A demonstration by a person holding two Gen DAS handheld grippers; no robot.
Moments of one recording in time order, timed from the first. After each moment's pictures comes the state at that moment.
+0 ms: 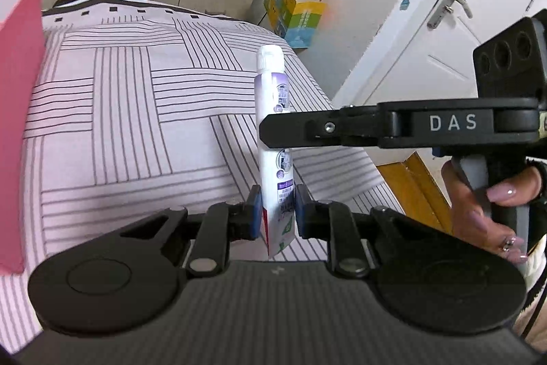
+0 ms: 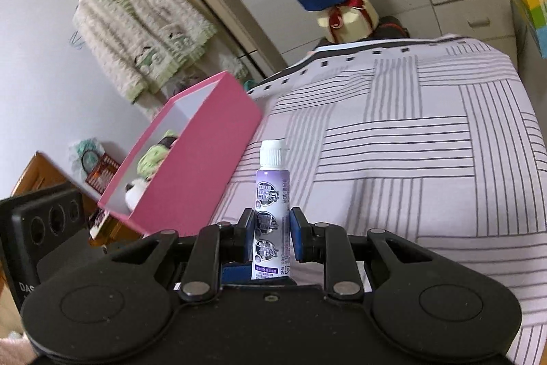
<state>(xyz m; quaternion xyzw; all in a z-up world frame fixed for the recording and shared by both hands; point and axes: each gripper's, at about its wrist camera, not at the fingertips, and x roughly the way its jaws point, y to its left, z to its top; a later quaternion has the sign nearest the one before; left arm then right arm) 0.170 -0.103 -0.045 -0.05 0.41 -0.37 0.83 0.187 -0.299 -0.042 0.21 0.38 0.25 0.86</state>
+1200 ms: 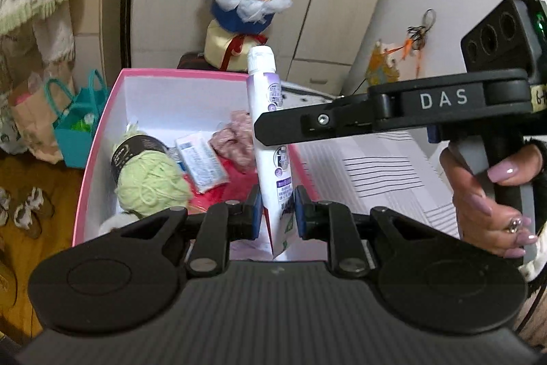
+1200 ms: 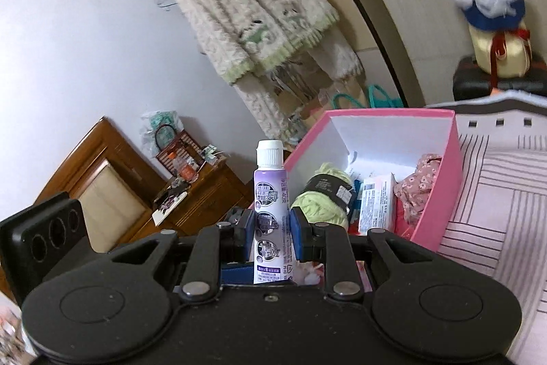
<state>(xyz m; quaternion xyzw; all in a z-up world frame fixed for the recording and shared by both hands) 0.228 0.107 0.030 -0.05 0.36 -0.24 0.90 0.305 -0.093 0.023 0.19 0.37 0.39 0.82</state>
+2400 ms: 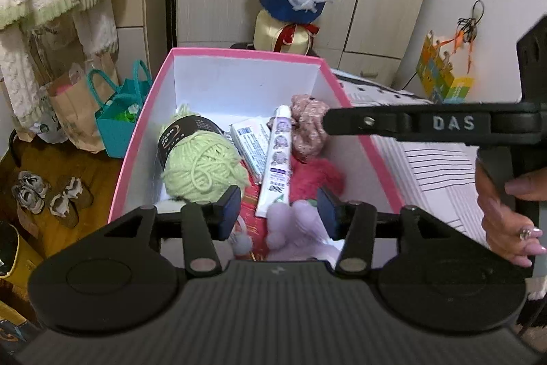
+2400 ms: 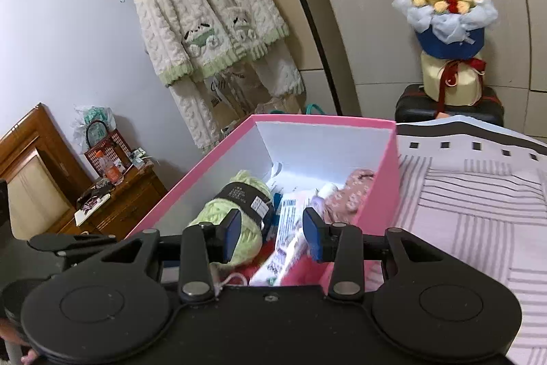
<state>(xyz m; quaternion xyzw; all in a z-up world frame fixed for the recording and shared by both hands) 0.225 0.118 0.002 -0.03 0.36 -0.16 0.92 0.293 -0.092 0.000 0.10 0.33 0.29 0.89</state>
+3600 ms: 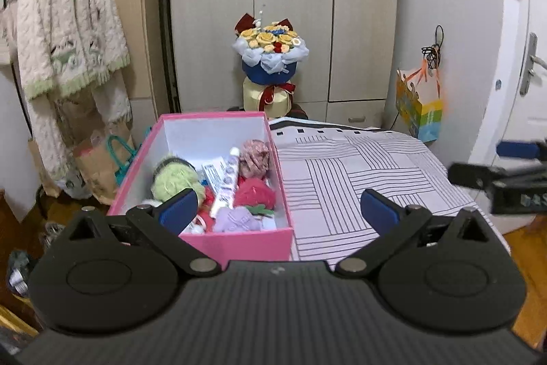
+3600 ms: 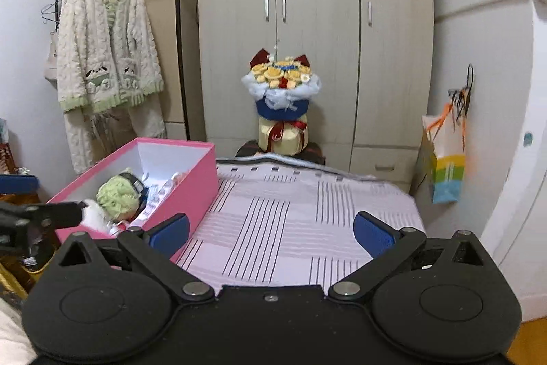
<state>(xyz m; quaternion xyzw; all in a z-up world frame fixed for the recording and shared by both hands) 0.083 0.051 0.054 0.02 0.24 -0.14 0.96 0.089 -0.195 0.046 0.02 0.23 0.04 0.97</state>
